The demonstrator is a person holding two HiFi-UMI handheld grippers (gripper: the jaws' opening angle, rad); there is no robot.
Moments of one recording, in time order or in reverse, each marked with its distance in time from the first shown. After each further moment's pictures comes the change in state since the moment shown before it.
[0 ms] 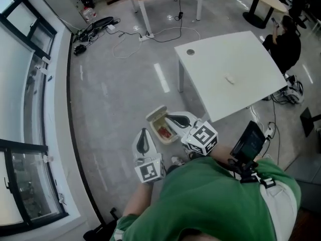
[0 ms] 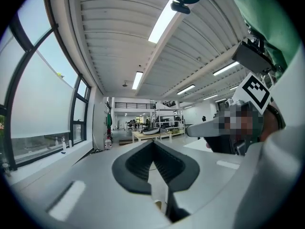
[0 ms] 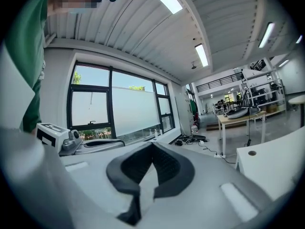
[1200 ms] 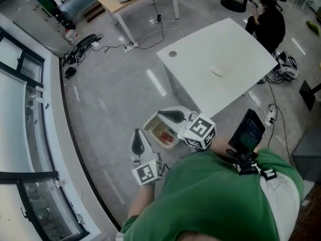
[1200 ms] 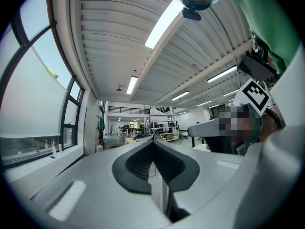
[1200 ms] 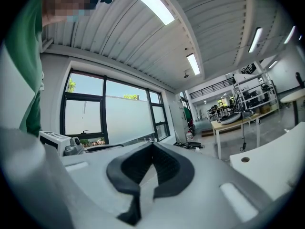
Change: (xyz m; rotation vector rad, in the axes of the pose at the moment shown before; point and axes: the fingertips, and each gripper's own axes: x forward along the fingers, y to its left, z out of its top) left arm 0.037 -0.024 0.036 -0.013 -0.081 -0.078; right arm -0.023 -0.039 0.039 0.041 -0.106 -0.066
